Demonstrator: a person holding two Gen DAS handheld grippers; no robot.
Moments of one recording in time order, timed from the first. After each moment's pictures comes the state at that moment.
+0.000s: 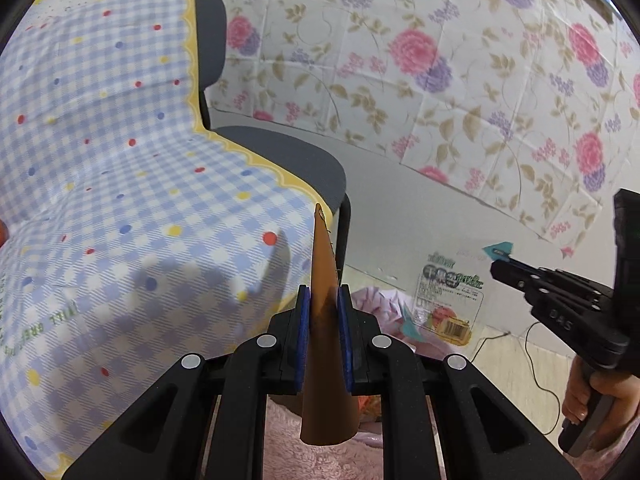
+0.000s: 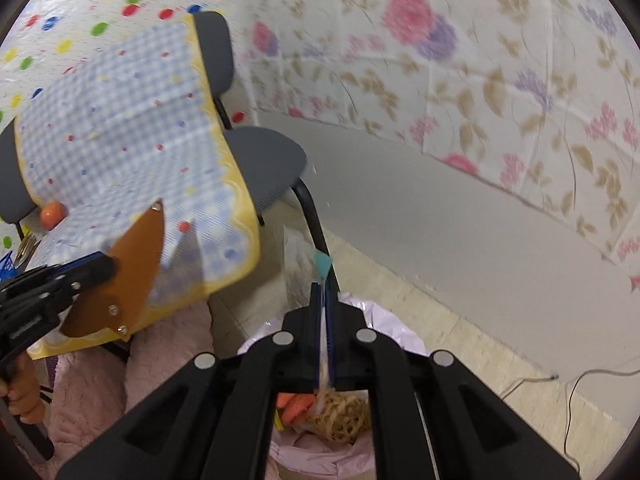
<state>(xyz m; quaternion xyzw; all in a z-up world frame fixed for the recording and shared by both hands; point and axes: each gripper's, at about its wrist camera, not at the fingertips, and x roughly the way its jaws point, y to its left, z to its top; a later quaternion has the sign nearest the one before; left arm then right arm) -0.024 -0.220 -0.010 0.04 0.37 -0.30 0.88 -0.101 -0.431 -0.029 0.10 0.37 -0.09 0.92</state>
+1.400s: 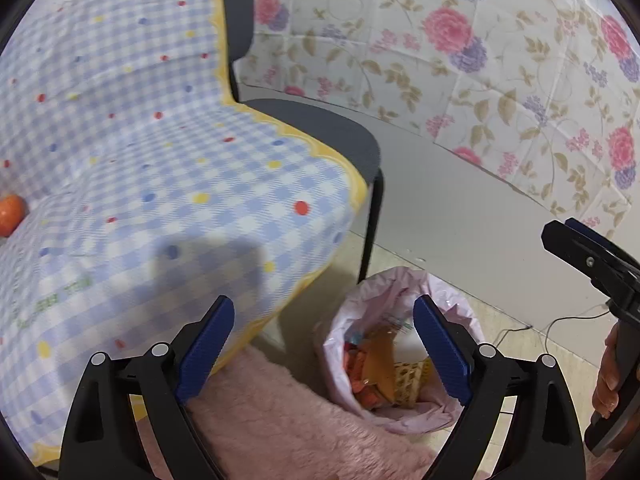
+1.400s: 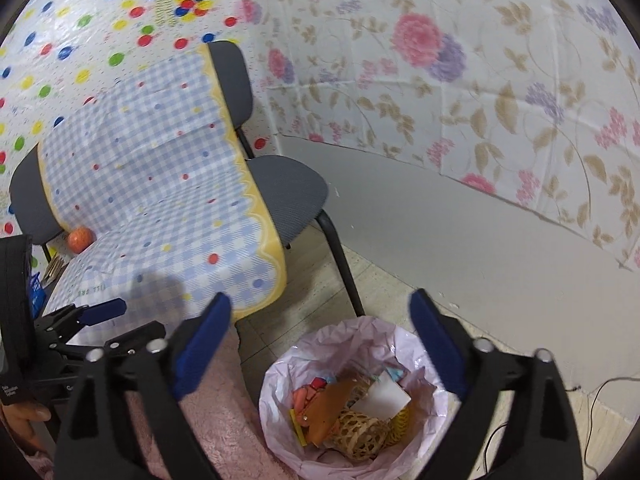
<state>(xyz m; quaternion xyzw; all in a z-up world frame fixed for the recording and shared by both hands) -0.023 -0.216 -0.022 0.05 0.41 -0.24 0.88 -0.104 -0.424 0.004 0.11 0.32 -0.05 0.94</state>
